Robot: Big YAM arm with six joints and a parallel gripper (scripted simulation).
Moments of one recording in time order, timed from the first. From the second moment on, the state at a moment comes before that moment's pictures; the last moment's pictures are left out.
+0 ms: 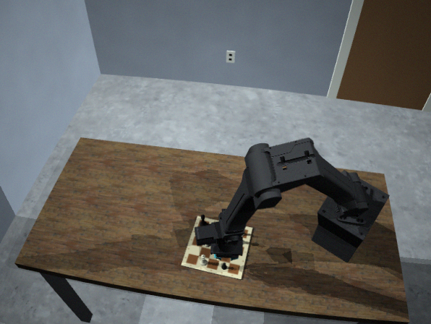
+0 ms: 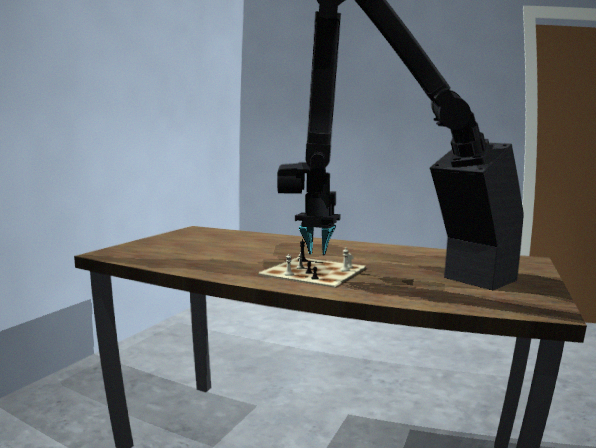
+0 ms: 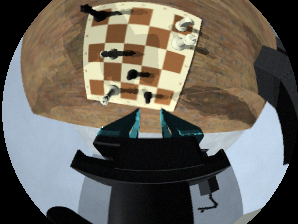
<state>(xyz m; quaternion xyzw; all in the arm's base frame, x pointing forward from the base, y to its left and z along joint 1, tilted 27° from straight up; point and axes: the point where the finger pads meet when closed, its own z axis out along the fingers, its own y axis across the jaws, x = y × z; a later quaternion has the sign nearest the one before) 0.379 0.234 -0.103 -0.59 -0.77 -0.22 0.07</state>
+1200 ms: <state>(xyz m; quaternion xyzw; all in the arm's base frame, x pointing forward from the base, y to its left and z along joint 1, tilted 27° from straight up) 0.386 0.245 -0.121 -0.59 -0.77 -0.23 0.06</state>
